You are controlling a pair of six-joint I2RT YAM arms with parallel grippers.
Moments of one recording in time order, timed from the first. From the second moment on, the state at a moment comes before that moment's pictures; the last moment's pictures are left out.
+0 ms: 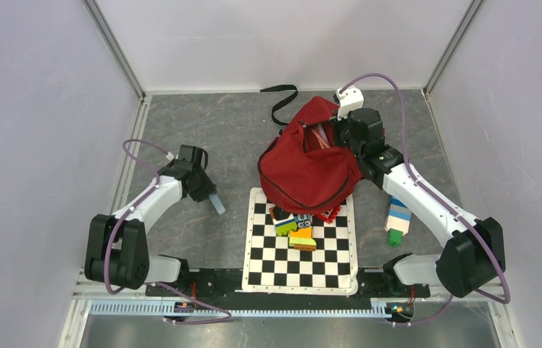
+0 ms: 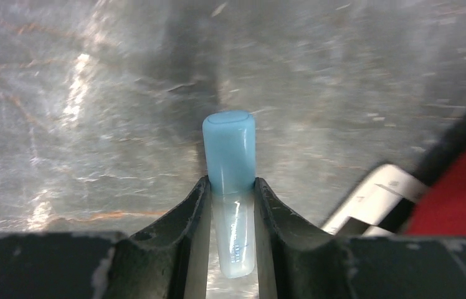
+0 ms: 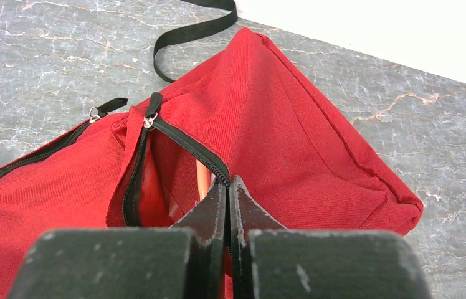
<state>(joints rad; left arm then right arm) -0.18 1.36 0.73 -0.50 -0.07 -0.74 0.46 1.32 1.05 -0.04 0.17 -0.02</state>
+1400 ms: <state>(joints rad) -0.63 2.01 1.74 -0.24 0.44 -1.14 0.47 1.33 1.06 -0.04 0.18 -0.02</state>
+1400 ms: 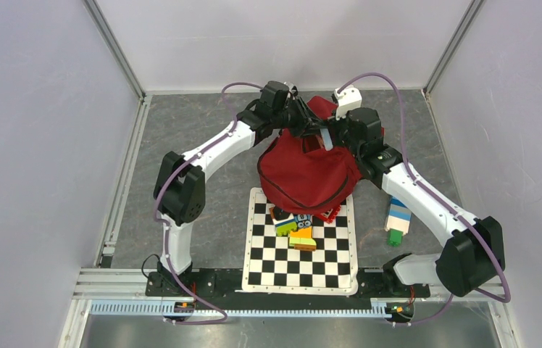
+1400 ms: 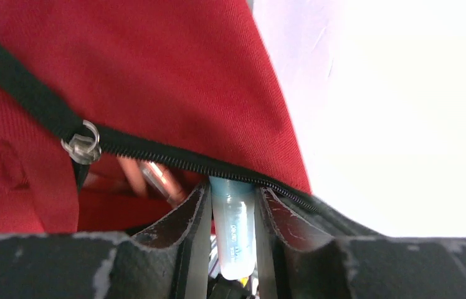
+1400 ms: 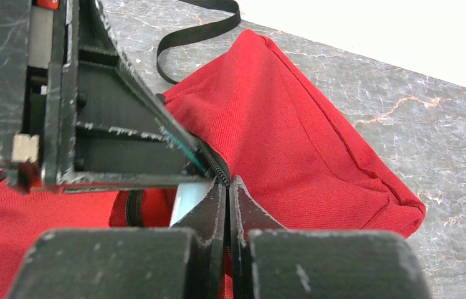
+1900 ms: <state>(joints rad) -0.66 2.07 1.74 -0.09 0.21 -1.24 0.47 1.33 1.06 -0.04 0.19 -0.02</state>
